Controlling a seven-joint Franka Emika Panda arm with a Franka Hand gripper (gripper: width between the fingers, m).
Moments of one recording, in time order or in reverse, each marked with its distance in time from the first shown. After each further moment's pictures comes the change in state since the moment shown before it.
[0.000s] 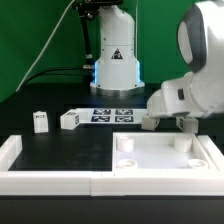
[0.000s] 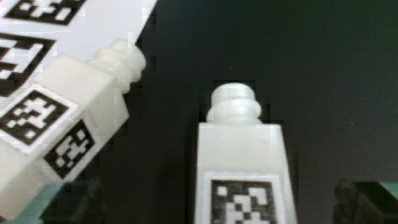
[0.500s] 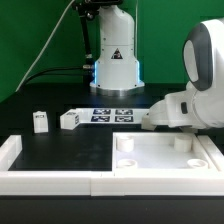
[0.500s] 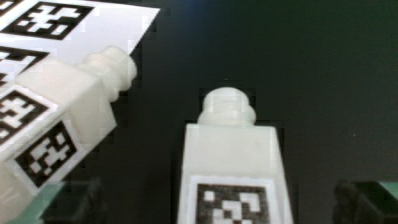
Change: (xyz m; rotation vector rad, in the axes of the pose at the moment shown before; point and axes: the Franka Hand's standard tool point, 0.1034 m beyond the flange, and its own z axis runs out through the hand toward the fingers) arm 0.004 -0.003 0.006 -0.005 -0.047 -0.004
